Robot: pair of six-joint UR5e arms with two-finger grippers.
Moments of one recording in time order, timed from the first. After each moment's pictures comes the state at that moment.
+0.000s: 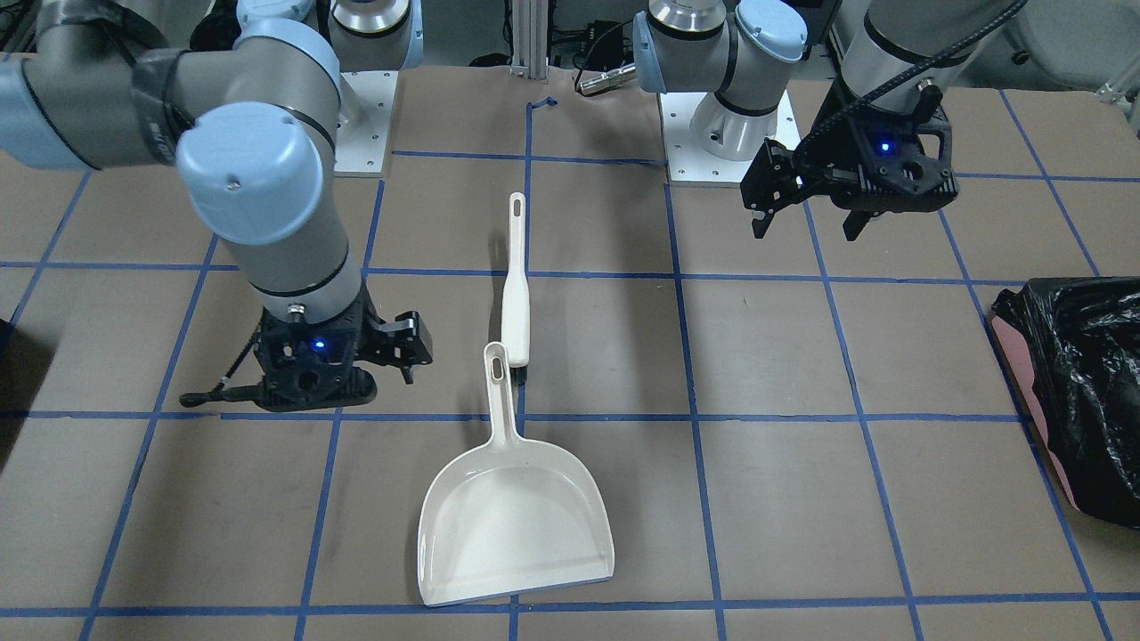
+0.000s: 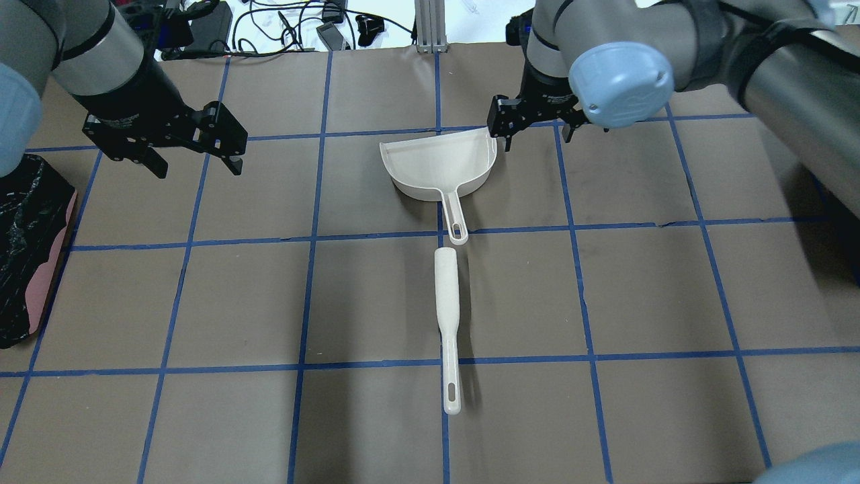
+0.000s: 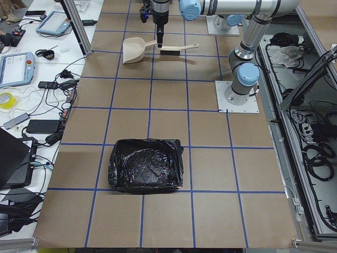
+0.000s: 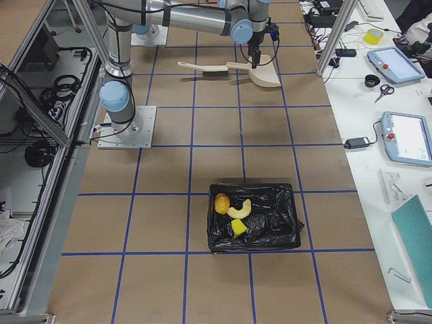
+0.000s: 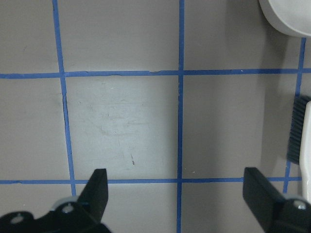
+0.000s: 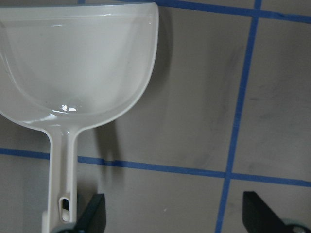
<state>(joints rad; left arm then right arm) -1.51 -1.53 -1.61 -1.54 1.57 0.07 1.68 -1.29 1.50 -1.80 -1.57 0.00</state>
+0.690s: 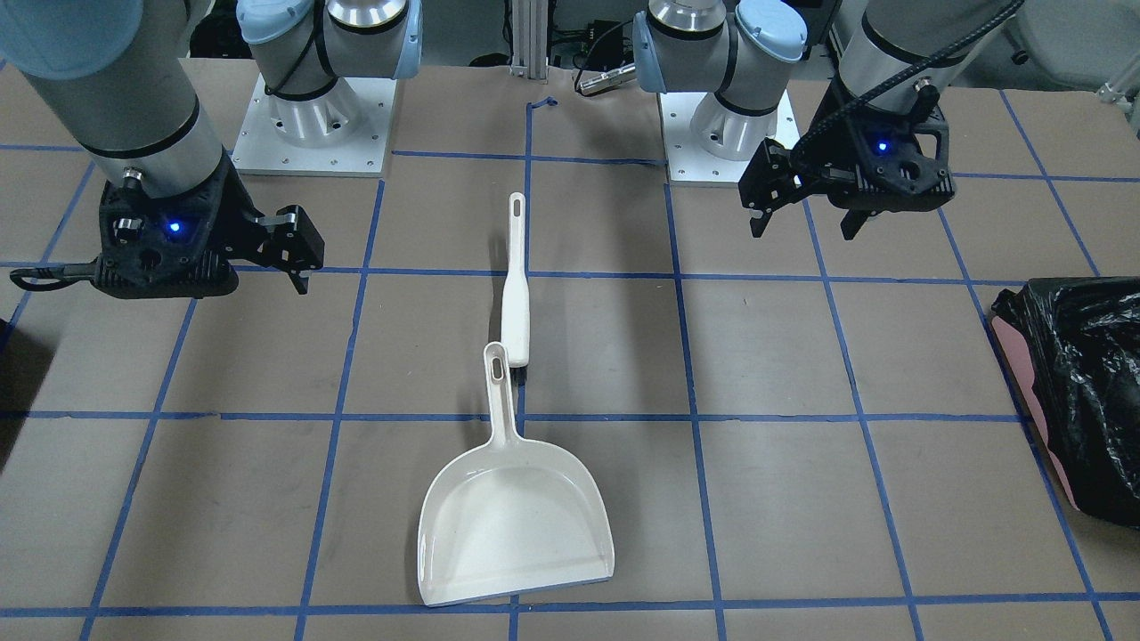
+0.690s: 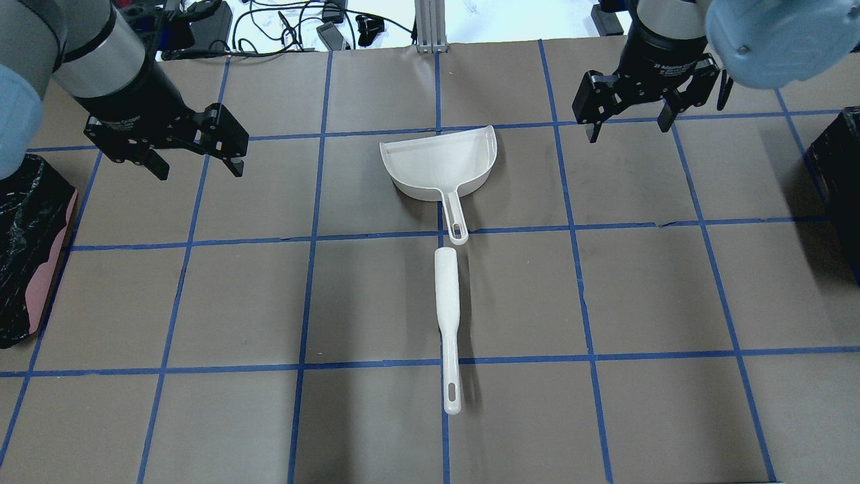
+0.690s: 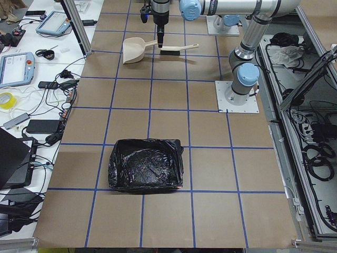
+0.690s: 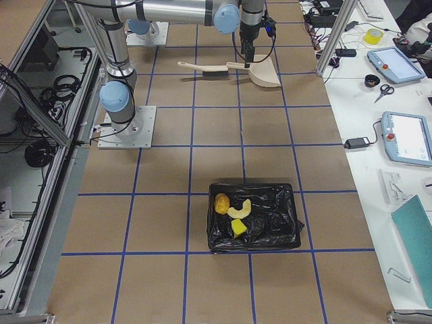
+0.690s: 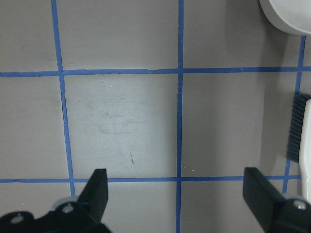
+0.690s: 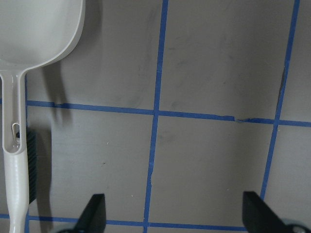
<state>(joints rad) -1.51 -1.52 -1.62 -1.55 1.57 0.07 1.57 -1.46 1.50 -1.60 -1.61 -0.09</state>
